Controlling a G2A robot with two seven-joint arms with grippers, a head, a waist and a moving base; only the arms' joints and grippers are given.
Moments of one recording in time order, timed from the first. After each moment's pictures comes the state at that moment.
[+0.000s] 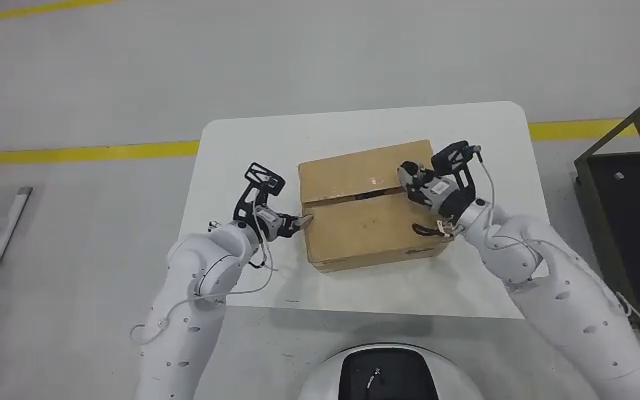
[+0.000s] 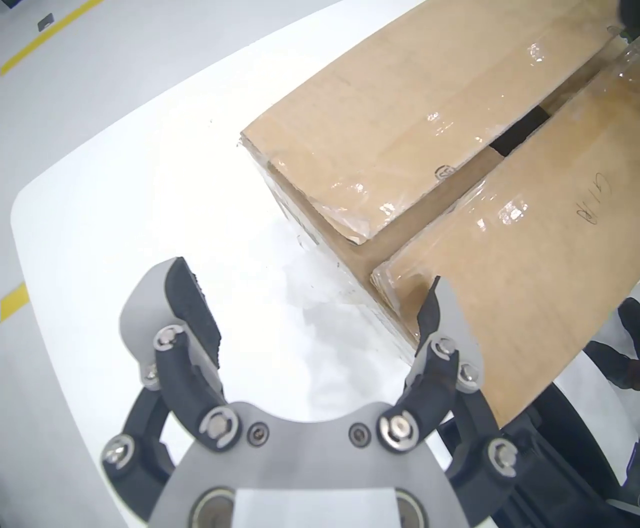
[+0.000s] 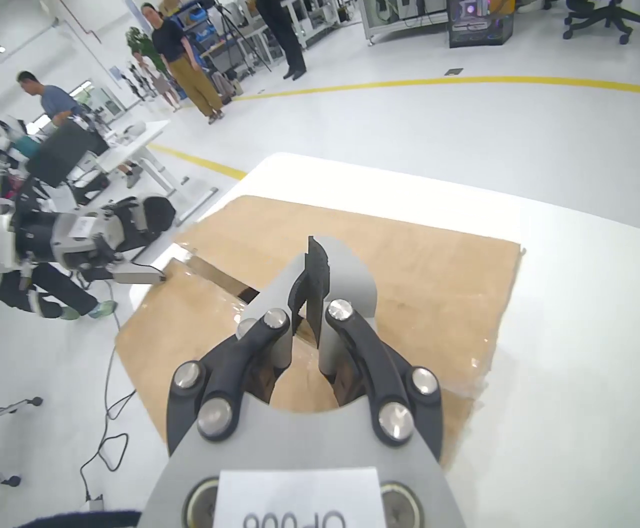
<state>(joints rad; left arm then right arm) 0.96 -1.14 -1.27 -1.74 1.09 -0.30 -0.86 -1.01 -1.14 1.16 -1.59 -0.78 -0.21 0.25</state>
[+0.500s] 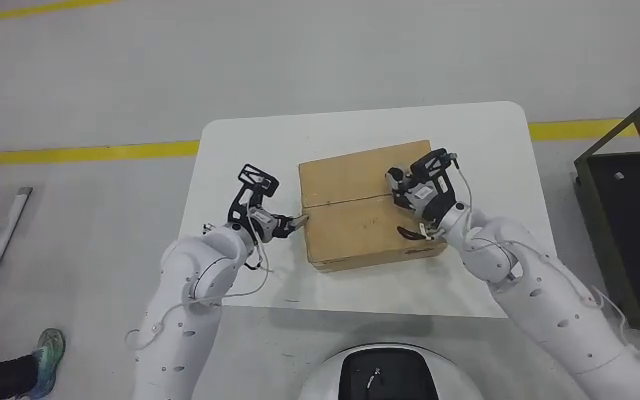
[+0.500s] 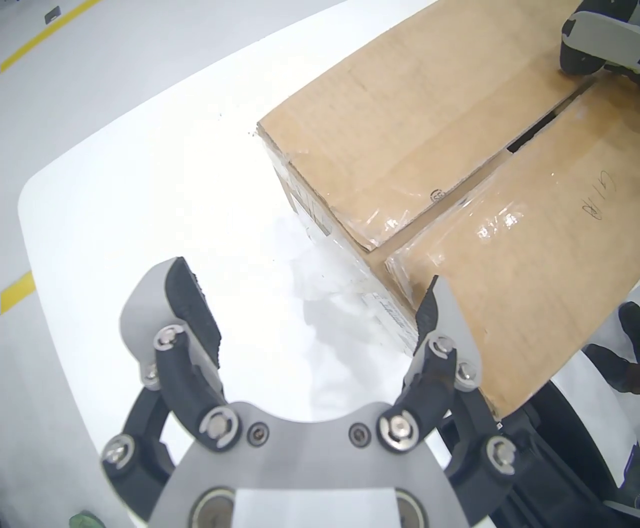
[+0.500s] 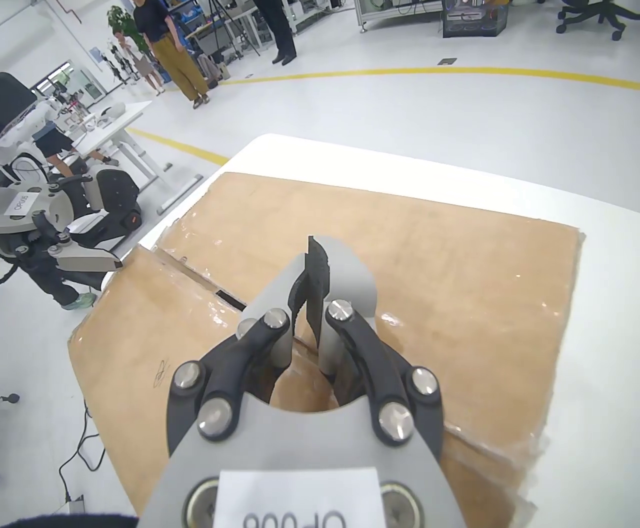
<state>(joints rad) 1.00 -1.13 -1.30 -1.78 1.08 -0.30 -0.85 -0.97 -1.17 1.09 -1.53 -0.81 -0.21 0.21</state>
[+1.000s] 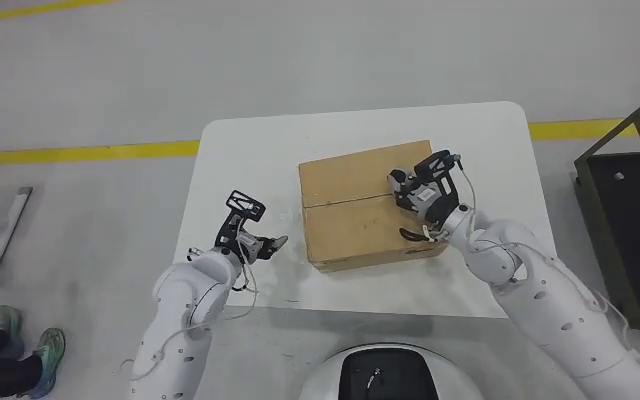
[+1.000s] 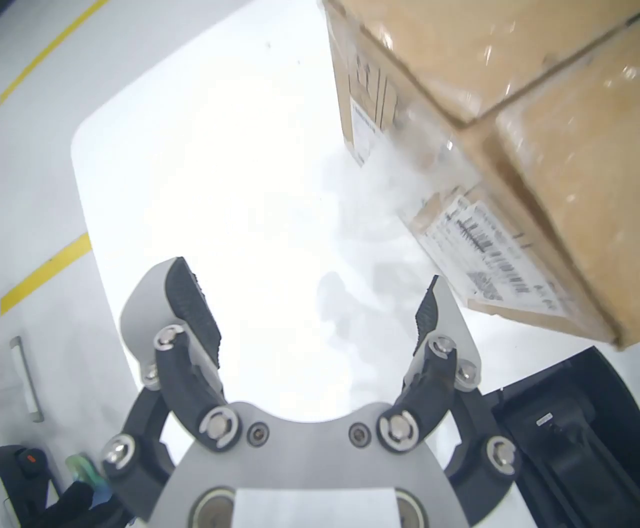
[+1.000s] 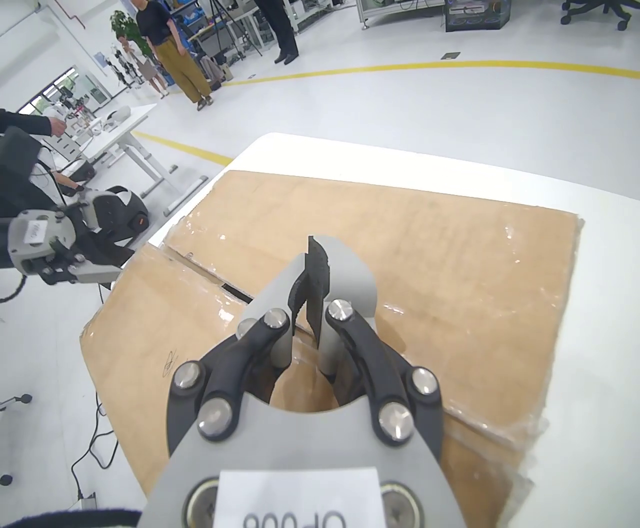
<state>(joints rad) 1.14 -1.11 -1.35 -1.78 1.27 -0.32 -0.80 -1.00 -1.17 1.12 -1.55 -0.80 -0.22 0.24</state>
